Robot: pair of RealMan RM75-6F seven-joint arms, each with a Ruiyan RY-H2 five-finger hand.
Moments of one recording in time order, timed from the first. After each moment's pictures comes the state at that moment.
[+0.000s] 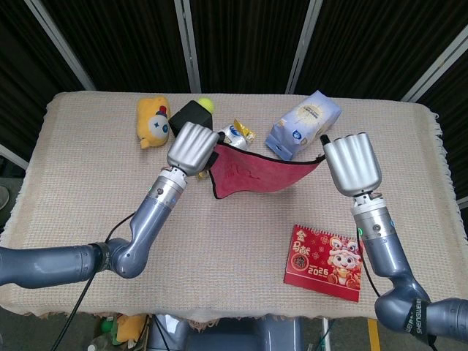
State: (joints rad) left arm -1.22 -1.42 -0.33 -1.61 0.67 1.06 0.70; right arm 0.82 -1.04 0.25 -1.95 -0.98 1.34 -0.92
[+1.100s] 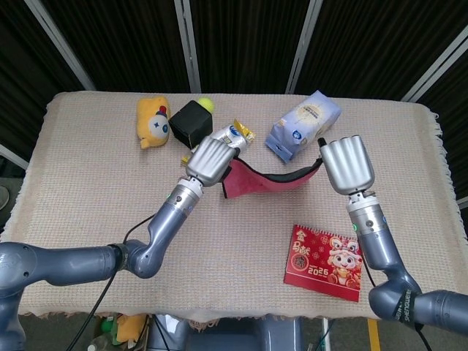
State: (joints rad) left arm -1.25 -1.55 -0.28 -1.48 0.72 1.01 0.67; right arm 0.81 -1.13 0.21 -1.82 -1.02 1.31 -0.90
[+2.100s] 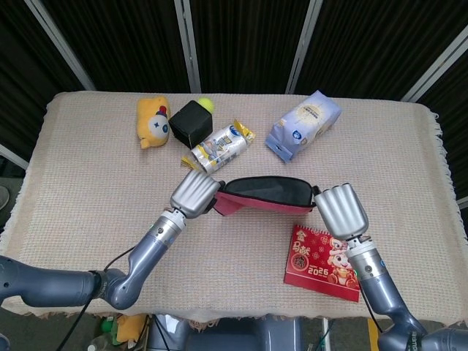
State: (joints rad) left arm -1.09 -1.53 -0.15 -1.68 0.87 1.11 0.67; right arm 0.64 -1.19 0.05 -1.92 -1.23 1.39 -0.97
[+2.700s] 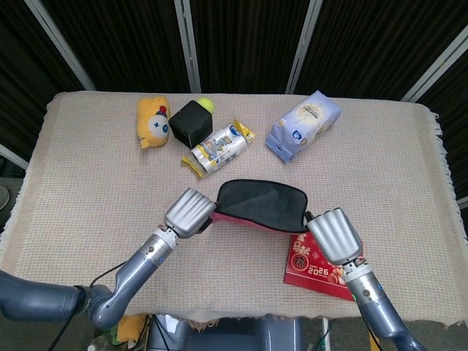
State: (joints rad) left arm -1.01 -1.48 -0.08 -1.82 0.97 1.13 0.68; right arm 0.55 -1.22 -0.04 -1.97 -1.37 1.39 -1.00
